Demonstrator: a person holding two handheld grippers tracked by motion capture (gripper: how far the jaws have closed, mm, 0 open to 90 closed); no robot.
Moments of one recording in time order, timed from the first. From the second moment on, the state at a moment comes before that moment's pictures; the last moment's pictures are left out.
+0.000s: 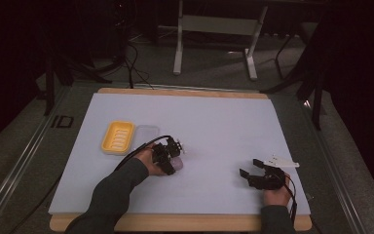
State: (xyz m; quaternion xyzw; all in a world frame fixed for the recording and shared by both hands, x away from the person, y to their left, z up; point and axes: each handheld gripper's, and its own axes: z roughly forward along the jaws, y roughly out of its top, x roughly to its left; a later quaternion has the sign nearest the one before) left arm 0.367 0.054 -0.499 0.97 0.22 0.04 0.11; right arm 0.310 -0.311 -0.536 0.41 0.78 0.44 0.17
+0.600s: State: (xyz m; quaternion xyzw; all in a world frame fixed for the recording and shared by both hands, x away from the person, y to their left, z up) left arm 0.370 0.067 -0.498 0.96 0.24 0.04 0.11; right arm 0.310 -0.312 -0.536 0.41 0.78 0.44 0.17
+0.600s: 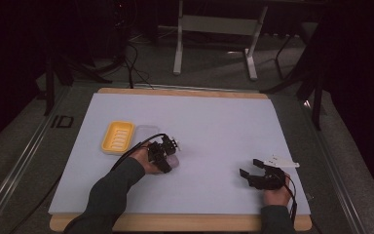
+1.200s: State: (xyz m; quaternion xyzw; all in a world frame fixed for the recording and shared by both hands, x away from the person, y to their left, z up) left arm 0.372 0.085 -0.490 0.95 0.27 0.05 0.12; right arm 0.310 -0.312 -0.536 0.41 0.78 0.44 0.17
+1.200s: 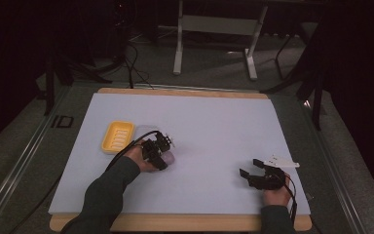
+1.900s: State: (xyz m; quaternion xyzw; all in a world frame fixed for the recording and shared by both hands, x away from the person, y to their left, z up) left arm 0.376 0.108 -0.477 0.94 0.31 0.06 0.14; right arm 0.310 -0.312 -0.536 0.41 0.78 0.44 0.17
